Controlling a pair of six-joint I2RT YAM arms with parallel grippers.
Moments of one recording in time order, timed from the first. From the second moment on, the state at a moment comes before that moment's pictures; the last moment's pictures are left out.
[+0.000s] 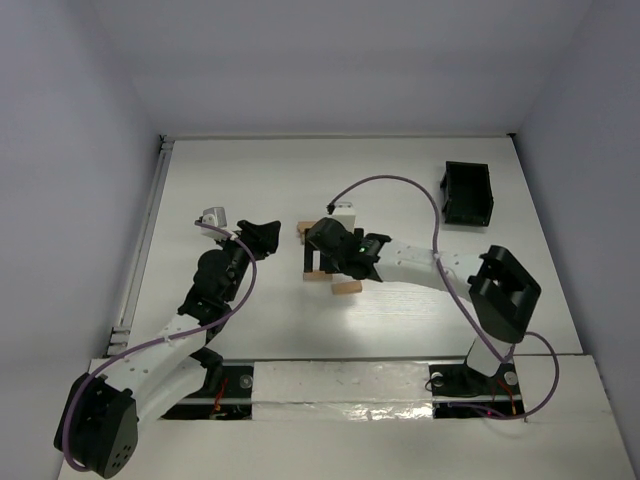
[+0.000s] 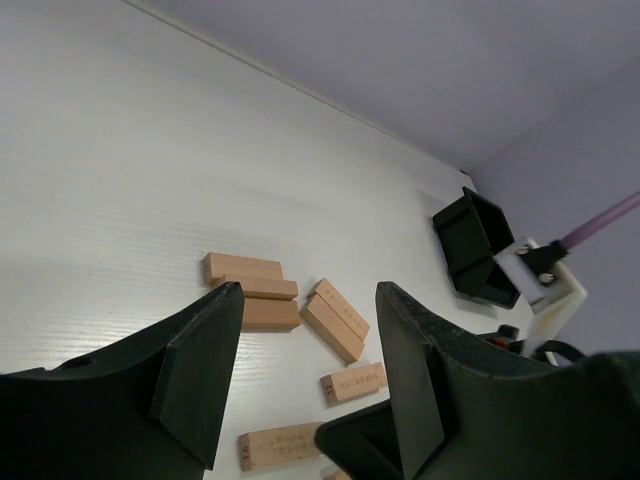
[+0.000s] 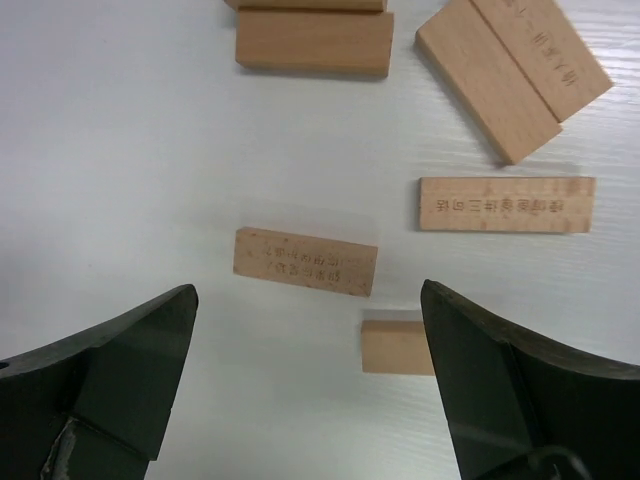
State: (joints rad) left arm -0.46 0.83 0.29 0.55 -0.18 -0.68; right arm 0.99 1.77 1.25 -0.41 0.43 0.81
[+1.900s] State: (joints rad) left arm -0.46 0.89 0.29 0.55 -0.14 -0.68; right arm 0.84 1.75 1.05 -0.37 0.38 0.76
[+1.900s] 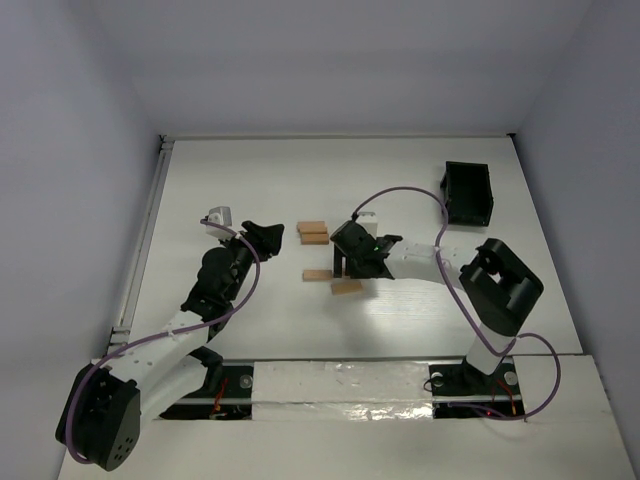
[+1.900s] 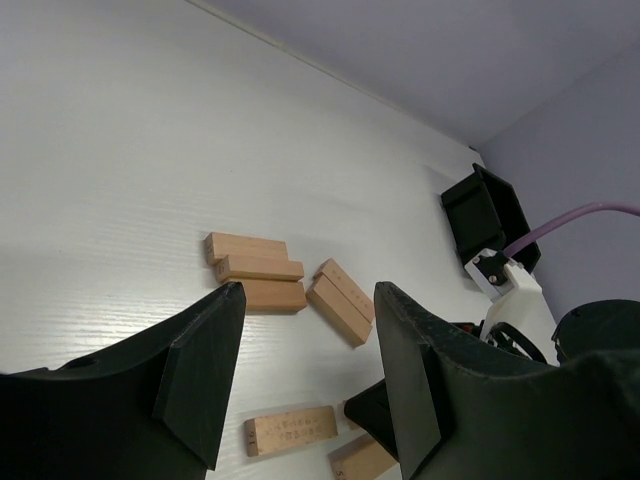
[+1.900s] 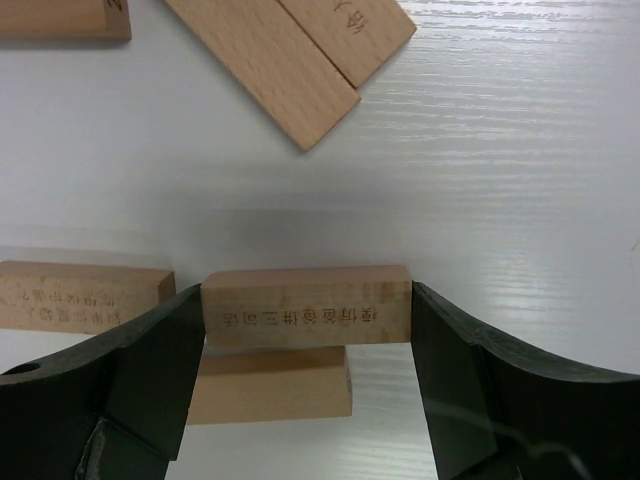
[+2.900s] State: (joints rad) left arm -0.46 0.89 0.29 0.55 -0.13 -0.68; right arm 0.86 1.60 1.06 -0.42 0.39 0.77
